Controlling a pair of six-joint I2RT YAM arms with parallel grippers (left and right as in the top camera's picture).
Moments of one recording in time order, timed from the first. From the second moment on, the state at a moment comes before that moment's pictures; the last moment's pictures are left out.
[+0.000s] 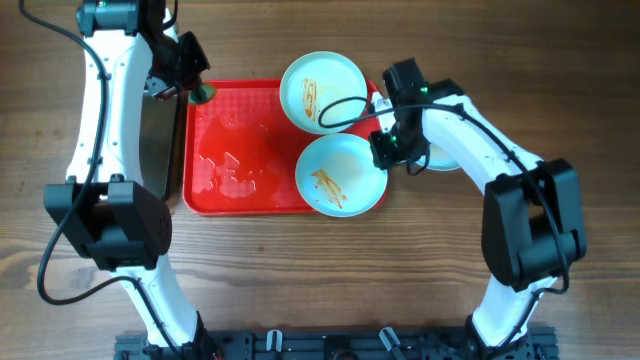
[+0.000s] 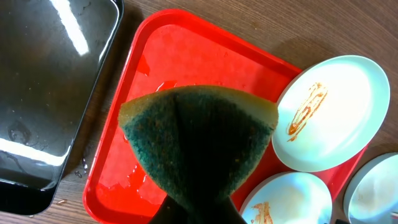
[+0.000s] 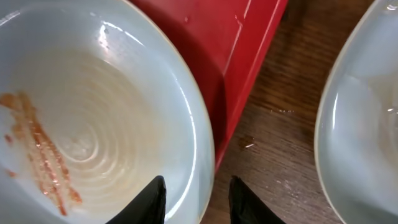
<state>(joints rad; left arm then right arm) 0.01 2.06 2.10 -1.36 0.12 -0.43 0.33 1.96 1.38 -0.91 -0.17 0.01</state>
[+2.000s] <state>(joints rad) -0.09 2.06 1.83 -1.16 0.06 -0.67 0.53 2.00 1.37 -0.55 -0.23 0.44</state>
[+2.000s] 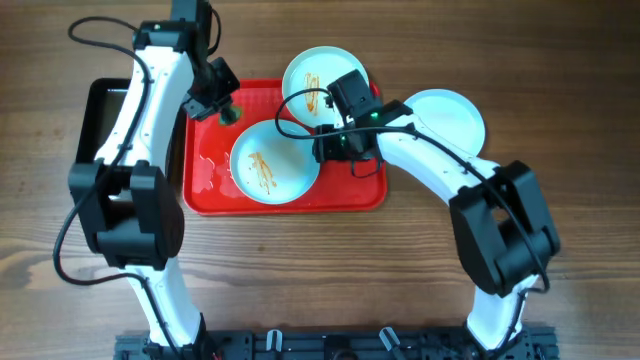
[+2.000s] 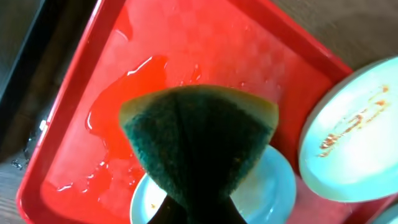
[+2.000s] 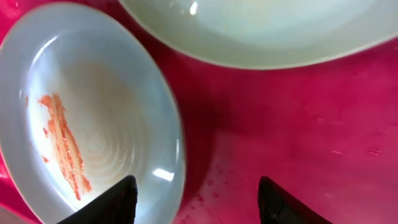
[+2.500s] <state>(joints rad) -0.02 2.06 1.82 -1.17 0.05 -0.67 0.60 2.09 1.38 -0.47 -0.19 0.59</state>
